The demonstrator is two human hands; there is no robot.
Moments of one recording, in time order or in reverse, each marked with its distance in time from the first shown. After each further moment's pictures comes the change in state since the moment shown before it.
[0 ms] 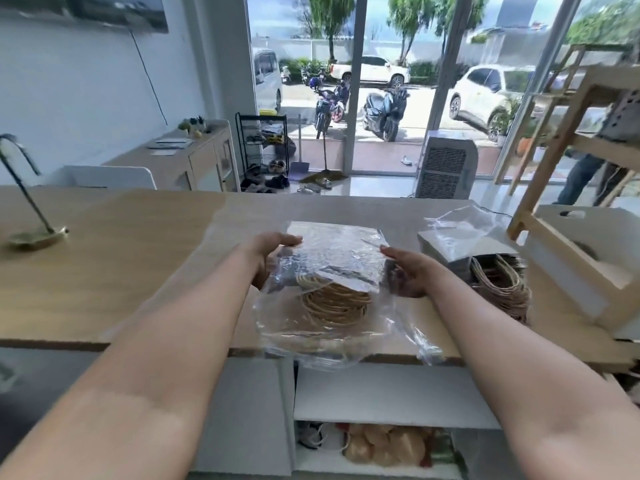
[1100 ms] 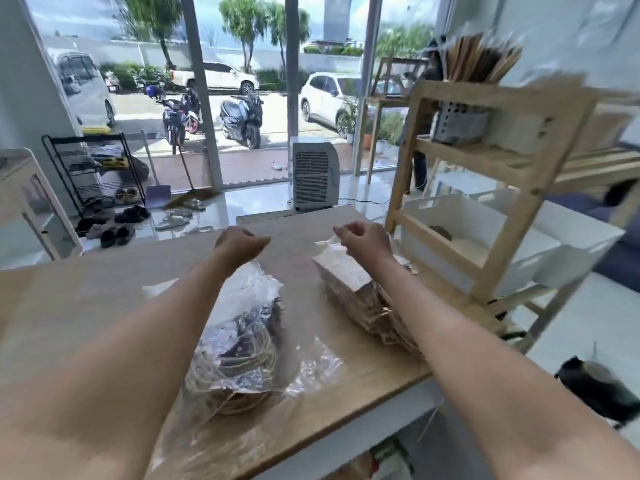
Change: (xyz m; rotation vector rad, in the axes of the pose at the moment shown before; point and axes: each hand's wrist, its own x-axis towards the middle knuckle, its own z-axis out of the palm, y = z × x) left_hand 0.108 0.109 0.129 0.566 -0.055 0.685; right_hand 0.028 -0.084 -0.066 -0.505 0.713 -0.707
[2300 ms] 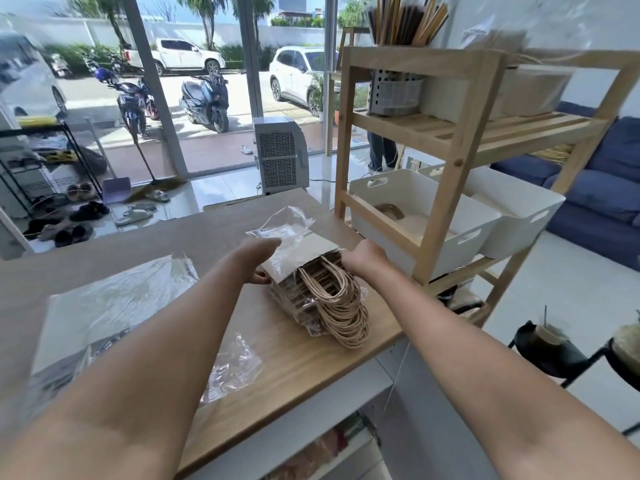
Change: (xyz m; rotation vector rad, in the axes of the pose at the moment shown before) left_hand -0.008 0.066 0.161 -0.184 -0.258 -0.381; right_hand 0.017 0.098 -0.103 -0.502 -0.025 0.342
